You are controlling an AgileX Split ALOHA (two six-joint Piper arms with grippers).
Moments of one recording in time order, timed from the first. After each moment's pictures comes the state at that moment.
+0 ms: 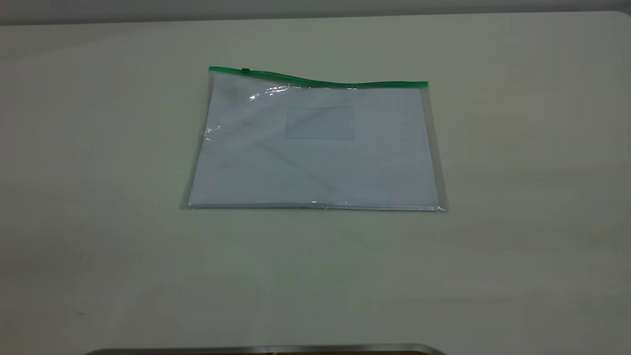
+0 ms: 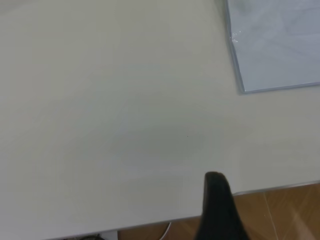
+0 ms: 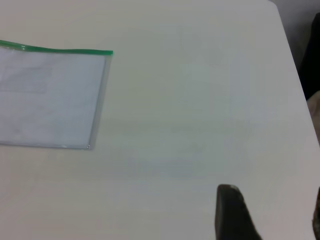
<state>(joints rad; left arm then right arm) 0.03 -0.02 -0.49 -0.13 1.15 0.15 0.00 -0.02 -0.48 0.03 1.12 -0.02</state>
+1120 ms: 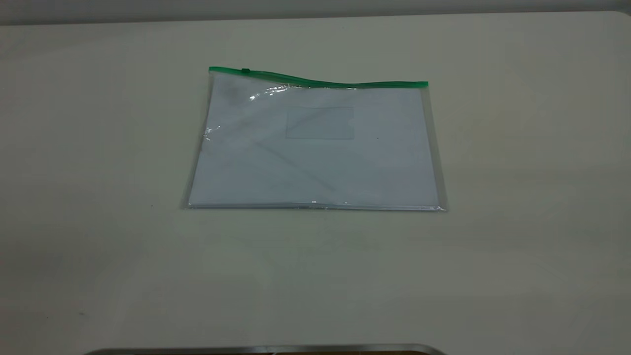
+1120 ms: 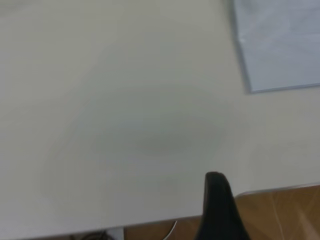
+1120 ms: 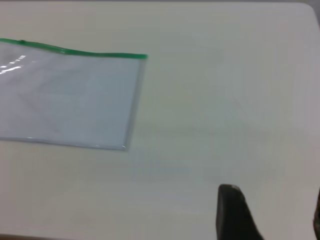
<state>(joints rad) 0.03 -0.01 -0.49 -0.09 1.14 0.12 0.00 -0.01 -0.48 0.15 1.10 -0.07</state>
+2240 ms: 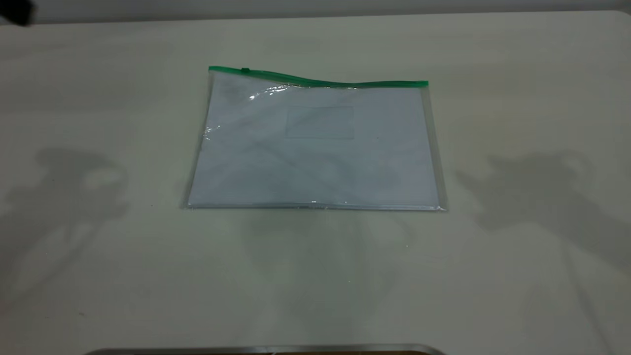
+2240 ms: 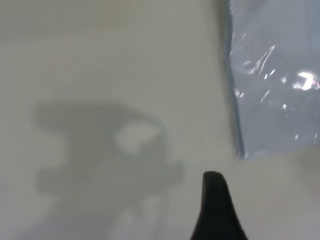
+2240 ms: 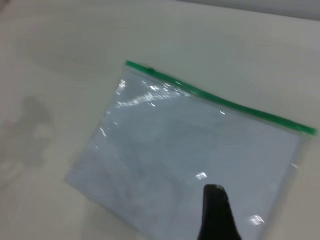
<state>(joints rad) 0.03 1.64 -0.95 -0.54 0.48 0.59 0.00 1.56 -0.79 1.45 0.58 -1.53</state>
